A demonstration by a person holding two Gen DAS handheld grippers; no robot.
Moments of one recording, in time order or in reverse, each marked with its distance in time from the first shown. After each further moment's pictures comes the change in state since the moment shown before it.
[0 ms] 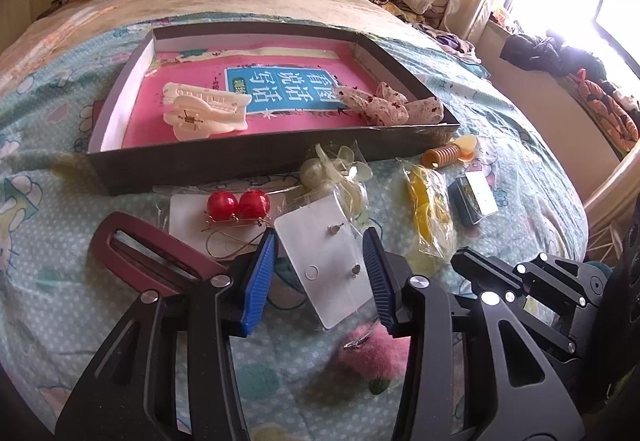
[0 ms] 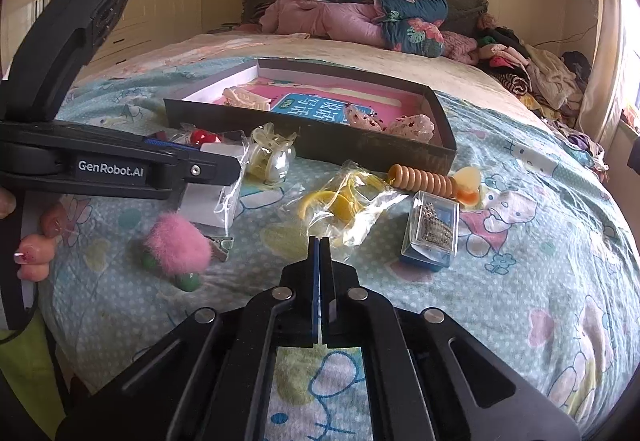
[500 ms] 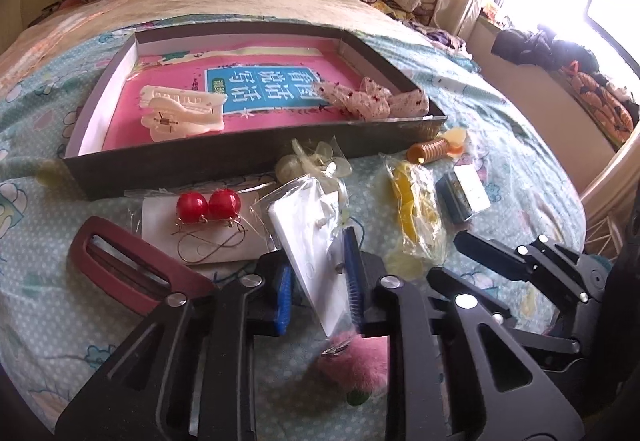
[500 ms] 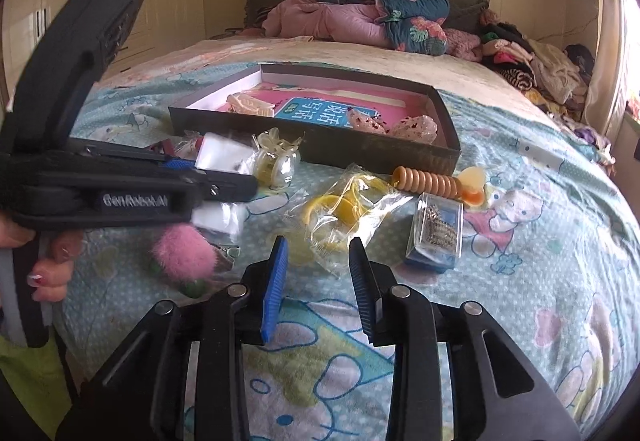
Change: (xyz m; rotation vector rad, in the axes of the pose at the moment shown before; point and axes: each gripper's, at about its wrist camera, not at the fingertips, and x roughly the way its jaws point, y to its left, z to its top) left arm 0.004 -0.009 0.000 0.024 -0.017 -0.020; right arm 0.000 0.000 0.005 0.012 -0.010 0.017
